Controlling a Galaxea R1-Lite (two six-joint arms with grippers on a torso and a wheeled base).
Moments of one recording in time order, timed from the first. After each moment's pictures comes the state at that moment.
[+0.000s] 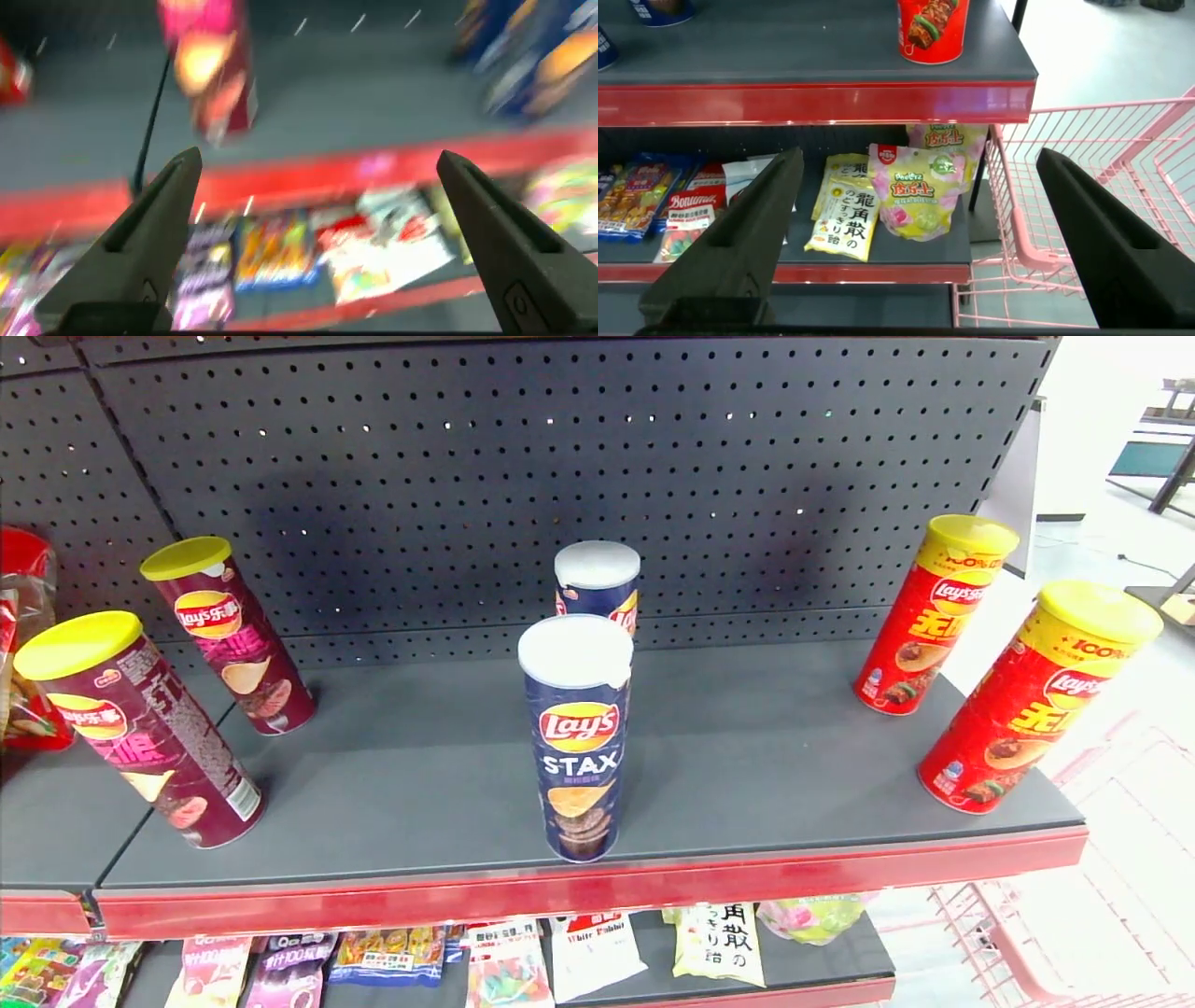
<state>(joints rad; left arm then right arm) 0.06 0.25 -0.25 -0.01 -0.23 -0.02 0.00 0.00 0.00 0.00 0.07 -0.01</state>
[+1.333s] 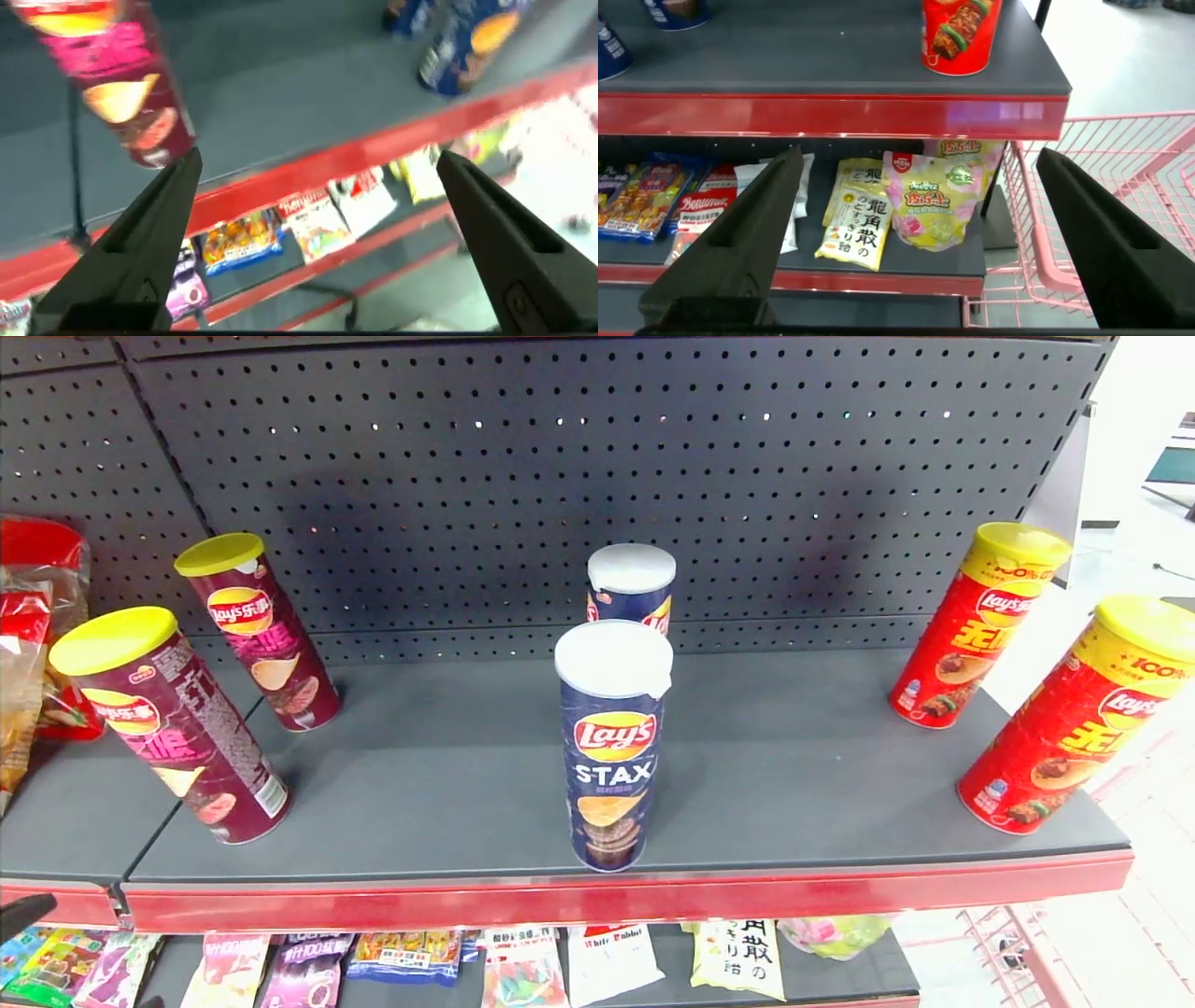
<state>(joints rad) -0.10 0.54 -0.37 0.06 -0.31 0.10 0.00 0.00 0.00 0.00 0.07 0.00</state>
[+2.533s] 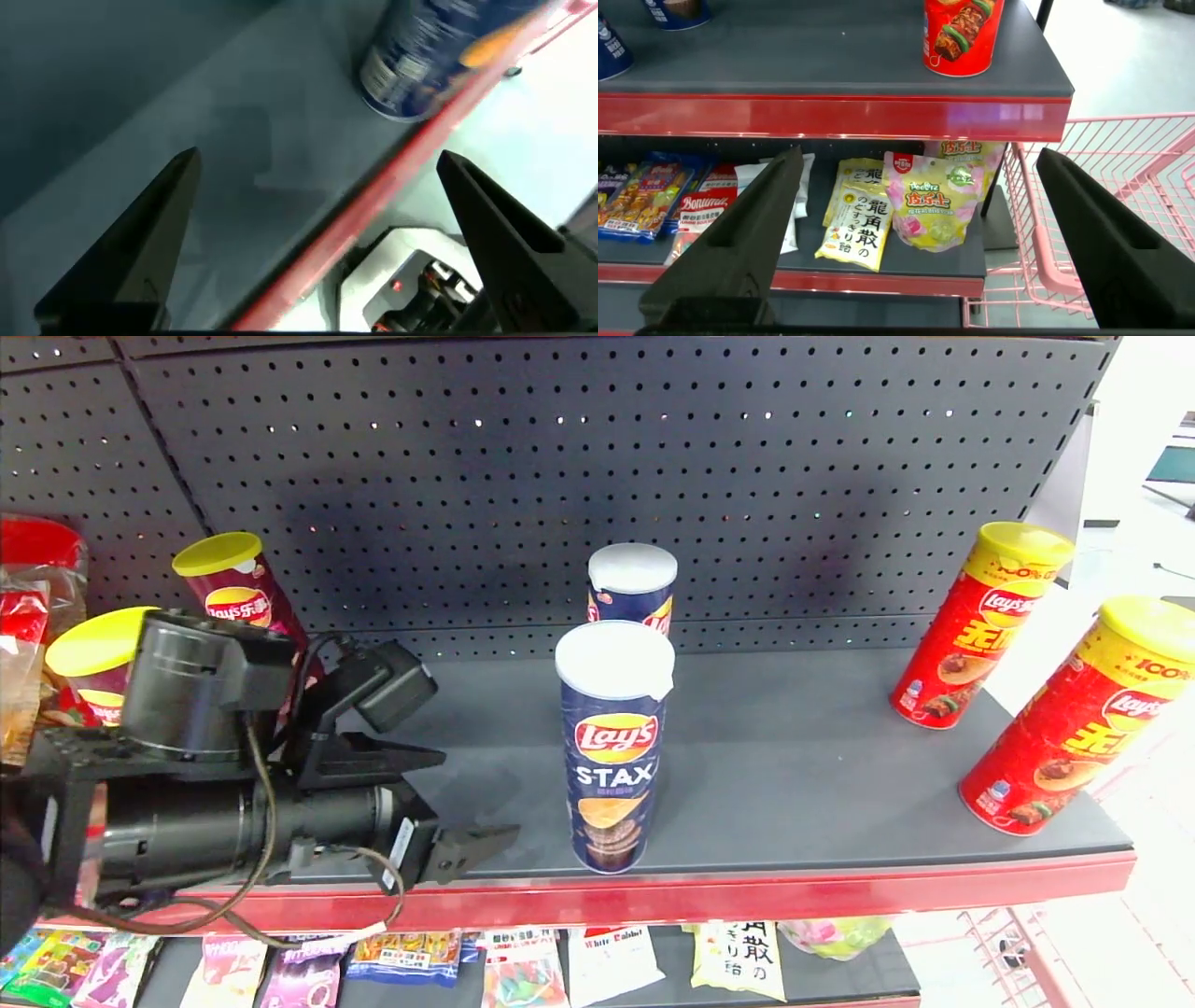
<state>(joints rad) -0.52 1.51 -0.76 -0.17 -0.20 0.15 0.00 0.00 0.00 0.00 0.07 0.00</state>
